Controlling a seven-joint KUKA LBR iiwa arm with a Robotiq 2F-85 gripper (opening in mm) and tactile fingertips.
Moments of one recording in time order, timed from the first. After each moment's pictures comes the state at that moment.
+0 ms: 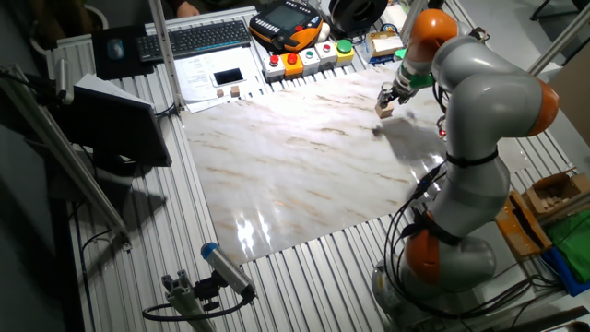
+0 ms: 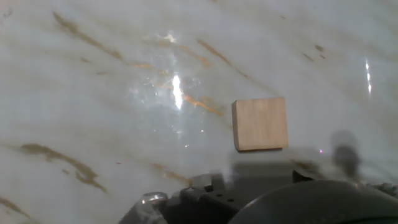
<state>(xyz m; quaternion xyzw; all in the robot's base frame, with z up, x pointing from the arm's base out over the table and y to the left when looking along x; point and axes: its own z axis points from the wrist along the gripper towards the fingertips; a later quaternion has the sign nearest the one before) 0.594 -0.199 0.129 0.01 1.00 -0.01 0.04</state>
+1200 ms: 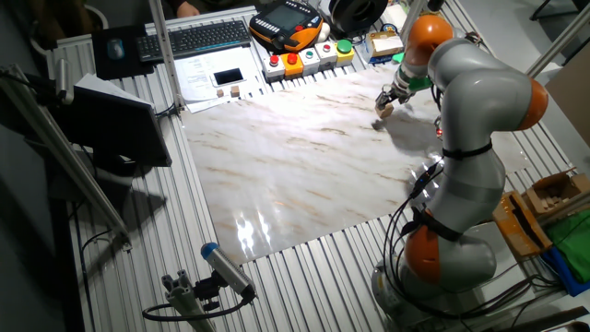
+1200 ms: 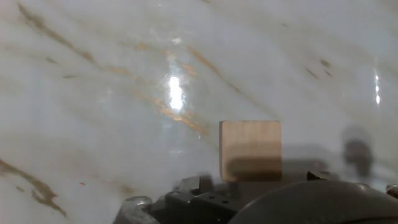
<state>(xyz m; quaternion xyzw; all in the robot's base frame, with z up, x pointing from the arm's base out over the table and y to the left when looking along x) 0.613 -0.218 0.084 -0.02 1.00 -0.01 0.04</state>
